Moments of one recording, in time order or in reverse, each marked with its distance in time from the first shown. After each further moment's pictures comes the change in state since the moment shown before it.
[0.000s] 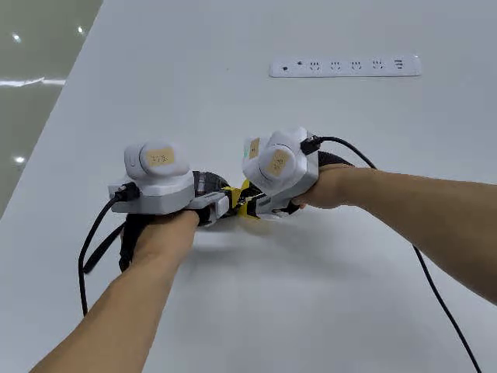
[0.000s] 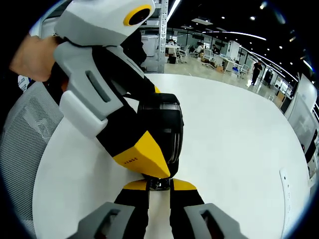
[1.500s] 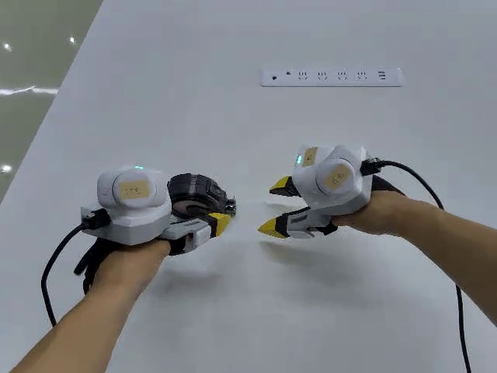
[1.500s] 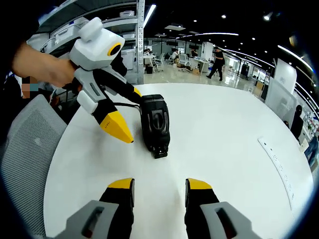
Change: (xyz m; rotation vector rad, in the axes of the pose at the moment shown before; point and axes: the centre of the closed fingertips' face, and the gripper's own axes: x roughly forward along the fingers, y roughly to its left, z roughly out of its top) left arm -0.028 -0.001 -0.018 0.165 -0.031 -0.111; right arm -0.066 0.014 -0.036 0.161 -0.109 -0.148
